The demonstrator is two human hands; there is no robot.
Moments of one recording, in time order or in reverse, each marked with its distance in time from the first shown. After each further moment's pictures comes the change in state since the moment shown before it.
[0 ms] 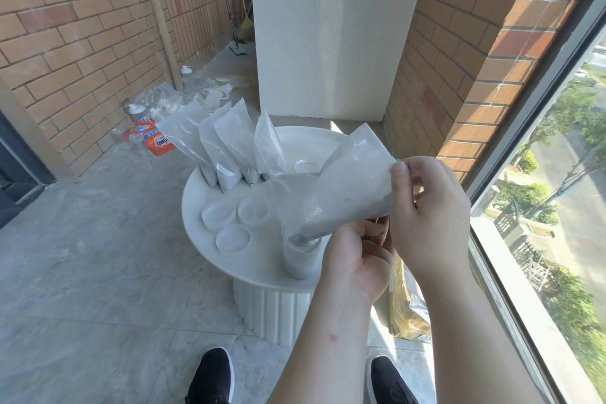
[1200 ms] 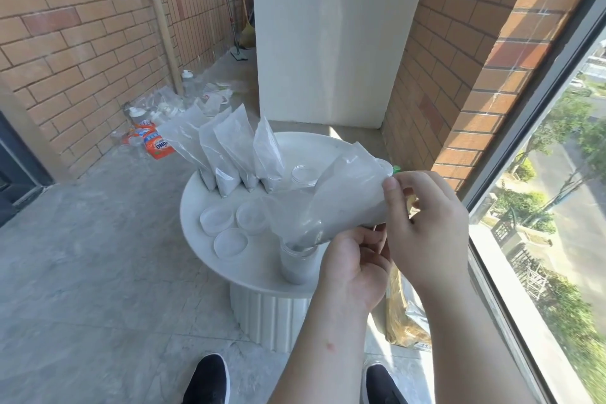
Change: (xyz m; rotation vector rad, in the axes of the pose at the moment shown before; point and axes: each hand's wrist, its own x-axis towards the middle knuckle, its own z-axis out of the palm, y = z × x) left_hand 0.008 -0.003 -0.006 0.058 -0.025 -0.001; right_hand -0.003 0.007 -0.004 0.006 0.011 -0.129
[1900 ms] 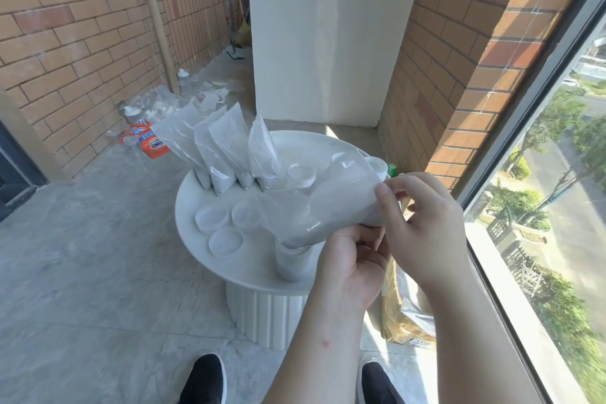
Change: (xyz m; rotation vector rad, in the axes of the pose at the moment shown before) left_hand -0.008 -0.003 0.007 -0.068 0.017 0.026; right_hand -0.001 0.011 -0.010 0.014 -0.119 0.055
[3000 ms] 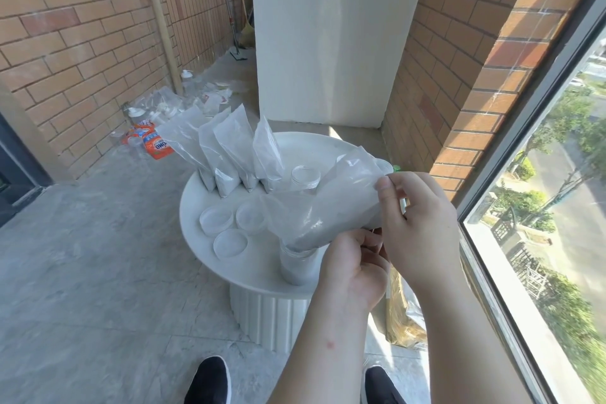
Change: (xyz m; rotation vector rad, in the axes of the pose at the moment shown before) left_hand 0.004 0.003 0.000 0.154 0.107 0.020; right_hand 0.003 -0.014 0.015 -0.016 0.023 0.092
